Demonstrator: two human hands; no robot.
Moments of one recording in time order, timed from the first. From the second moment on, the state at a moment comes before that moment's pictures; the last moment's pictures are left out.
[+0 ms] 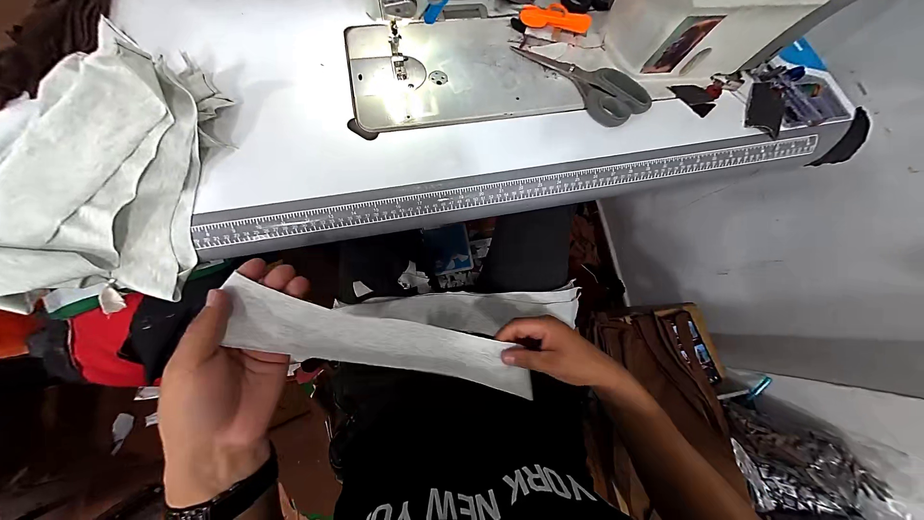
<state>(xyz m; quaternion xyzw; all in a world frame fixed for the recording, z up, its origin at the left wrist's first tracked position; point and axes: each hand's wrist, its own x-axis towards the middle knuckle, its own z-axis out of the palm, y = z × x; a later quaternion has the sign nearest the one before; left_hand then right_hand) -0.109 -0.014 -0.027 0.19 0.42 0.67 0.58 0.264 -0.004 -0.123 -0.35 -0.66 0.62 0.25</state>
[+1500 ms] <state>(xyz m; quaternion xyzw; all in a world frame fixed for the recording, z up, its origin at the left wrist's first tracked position) -0.001 -0.018 -0.011 0.33 0.27 0.68 0.60 0.149 0.009 0.010 -0.25 -0.68 0.43 0.54</state>
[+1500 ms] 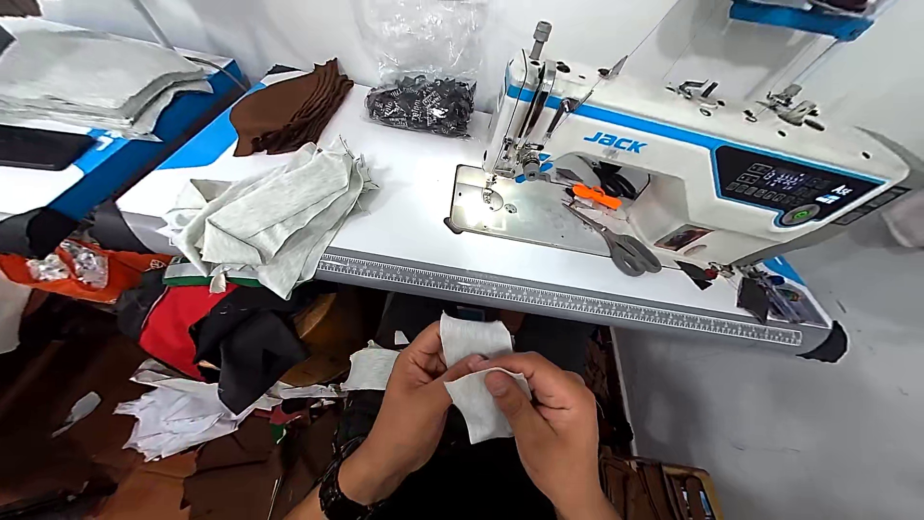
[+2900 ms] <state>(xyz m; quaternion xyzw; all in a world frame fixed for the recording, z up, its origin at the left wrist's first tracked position) 0.013 -0.028 -0.004 0.40 0.28 0.72 0.50 0.109 0.011 0.000 -0.33 -0.60 0.28 0.67</state>
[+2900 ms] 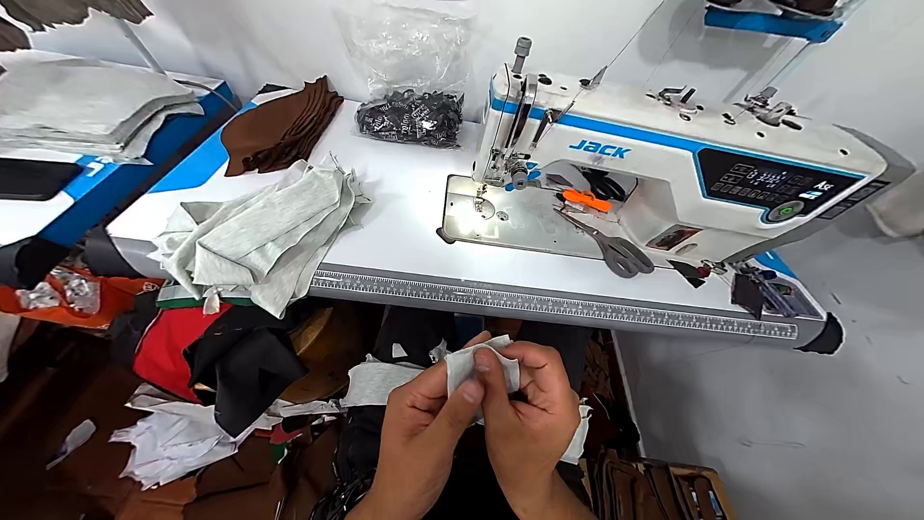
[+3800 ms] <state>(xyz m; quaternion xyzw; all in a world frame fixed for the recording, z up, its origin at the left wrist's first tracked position) -0.005 -0.012 -0.013 0.51 0.47 0.68 0.24 0.142 0.029 -0.007 -0.39 -0.67 0.24 0.58</state>
